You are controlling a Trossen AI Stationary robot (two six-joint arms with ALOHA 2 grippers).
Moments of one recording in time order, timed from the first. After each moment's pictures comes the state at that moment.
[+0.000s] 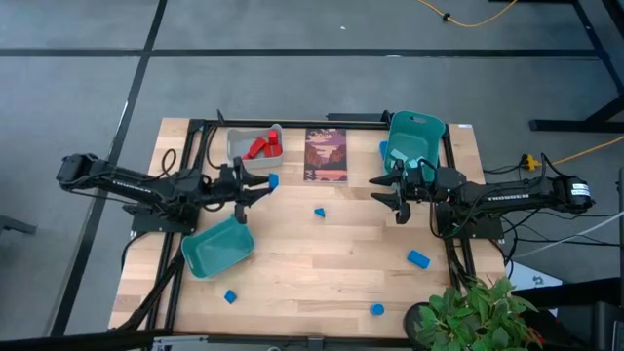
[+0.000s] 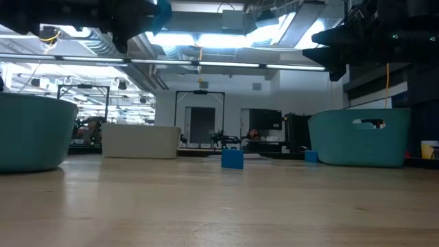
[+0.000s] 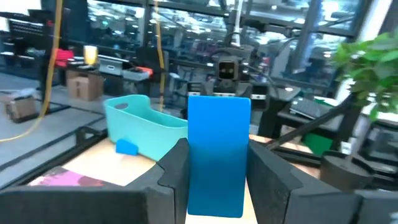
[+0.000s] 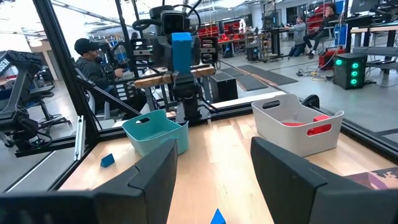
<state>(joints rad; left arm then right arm) -0.09 0.80 0.31 0.62 -0.29 -0.15 -0.12 0.78 0.17 0.65 -0.08 0.18</state>
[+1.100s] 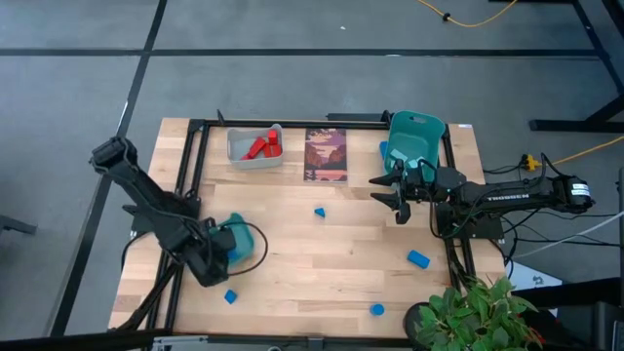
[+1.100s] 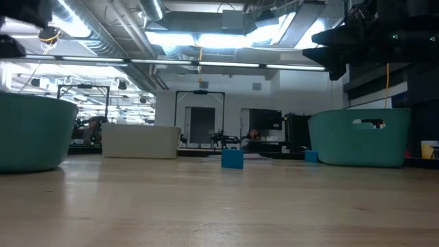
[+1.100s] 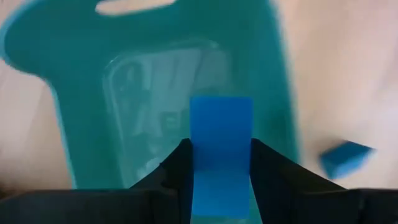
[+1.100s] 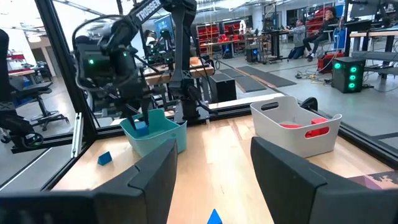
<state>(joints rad) -0.80 1.28 0.83 -0.93 -0.26 -1.20 -0.12 0.78 0.17 0.65 -0.08 0.15</state>
